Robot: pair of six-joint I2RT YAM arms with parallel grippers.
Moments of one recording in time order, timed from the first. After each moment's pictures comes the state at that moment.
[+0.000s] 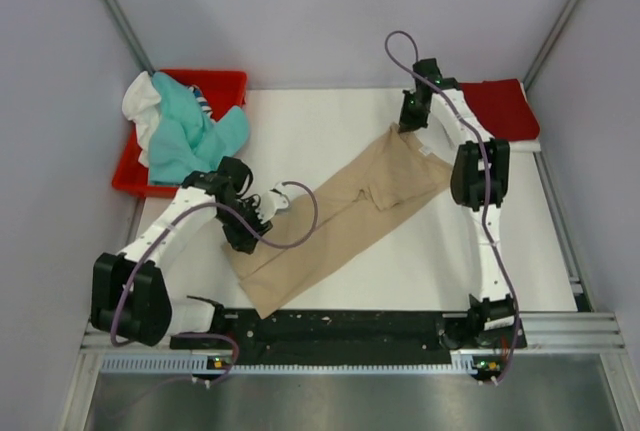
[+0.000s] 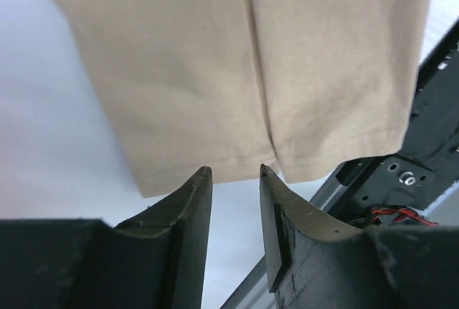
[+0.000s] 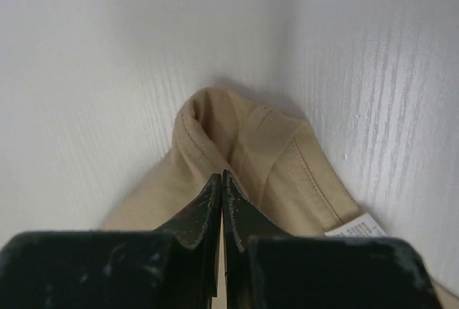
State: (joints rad) left arm -0.27 1.32 0.94 -1.08 0.34 0.79; right arm 0.18 2.50 2.32 -0.85 -0.11 0.37
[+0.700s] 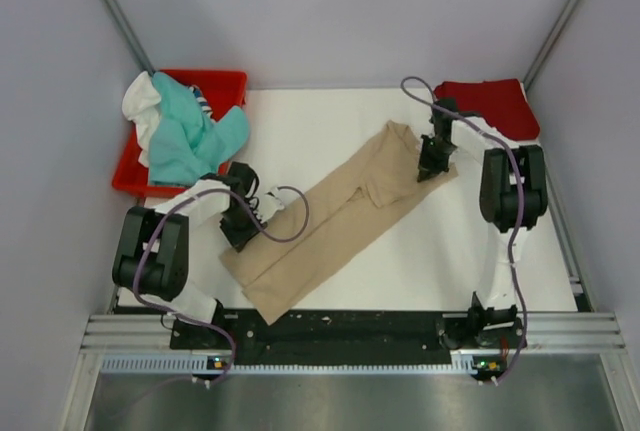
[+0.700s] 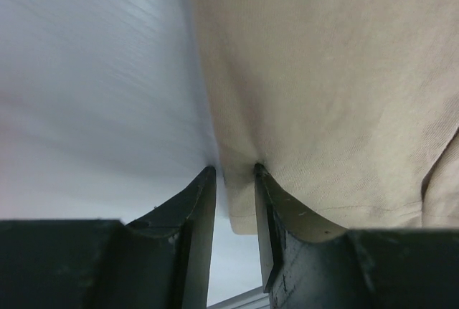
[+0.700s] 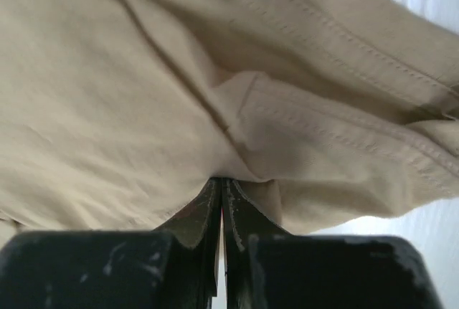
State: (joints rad) left arm -0.22 1.59 0.89 -0.82 0.06 0.70; right arm 0.14 2.04 1.50 -0.77 -0.12 0.35
